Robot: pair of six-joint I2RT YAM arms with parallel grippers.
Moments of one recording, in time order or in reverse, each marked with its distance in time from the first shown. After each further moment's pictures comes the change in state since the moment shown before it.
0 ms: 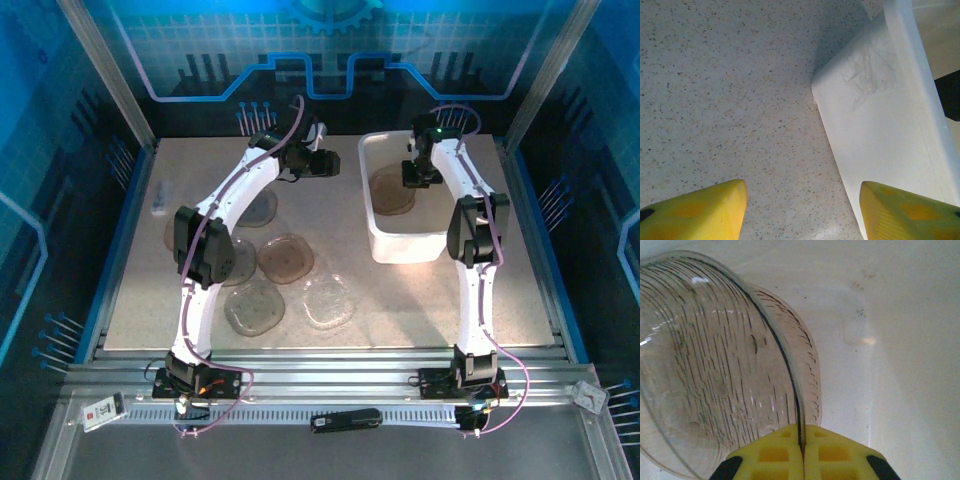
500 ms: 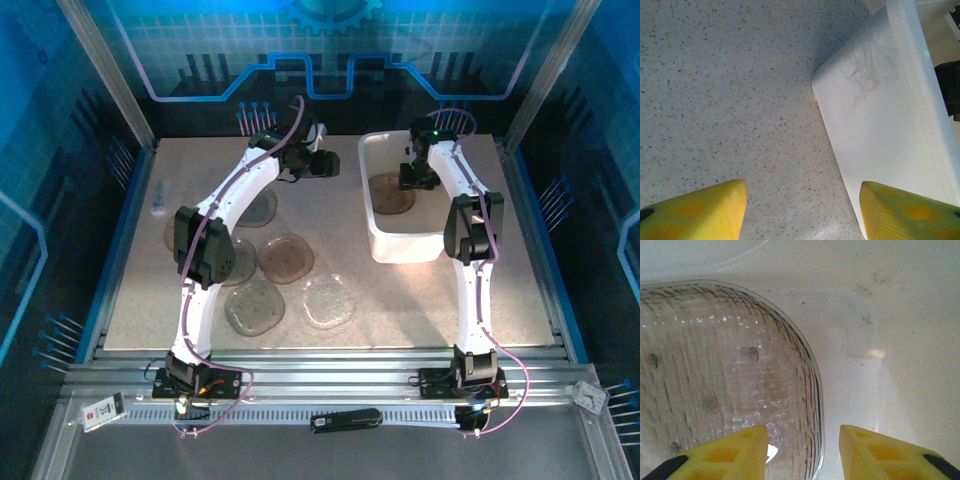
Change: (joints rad) left arm 0.000 0.000 0.000 -0.008 0.000 0.000; right arm 0.000 0.056 0.035 0.008 0.007 0.001
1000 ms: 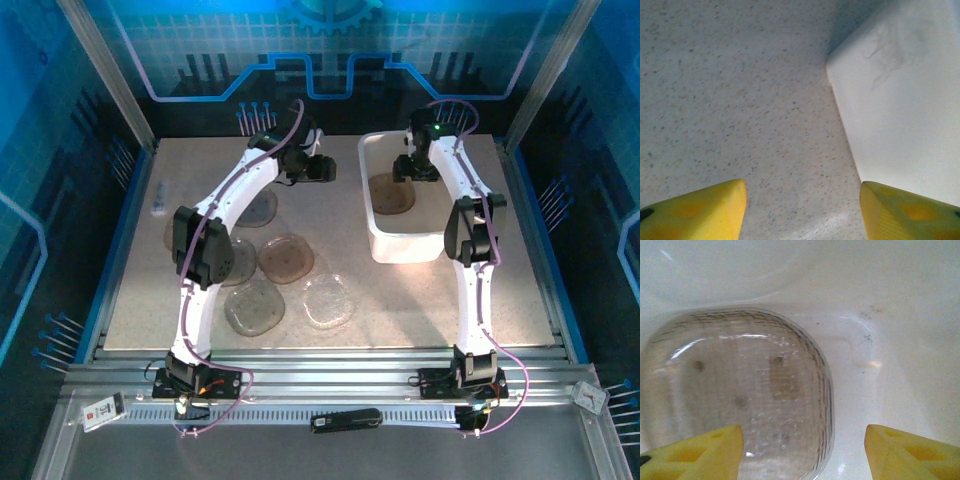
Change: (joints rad) left arm 0.008 -0.020 -0.043 -0.051 -0.020 0.019; right arm 0.019 -0.055 0.040 -0.012 -0.012 -0.002
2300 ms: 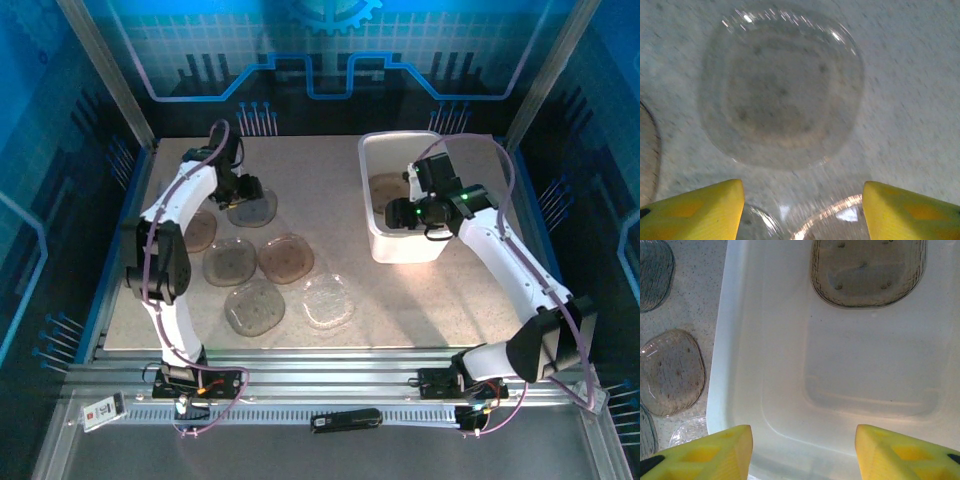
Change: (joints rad) left arm 0.312 -0.248 -0.455 -0.014 -0.128 -0.045; right arm 0.209 -0.966 -0.958 0.231 -0.101 0.170
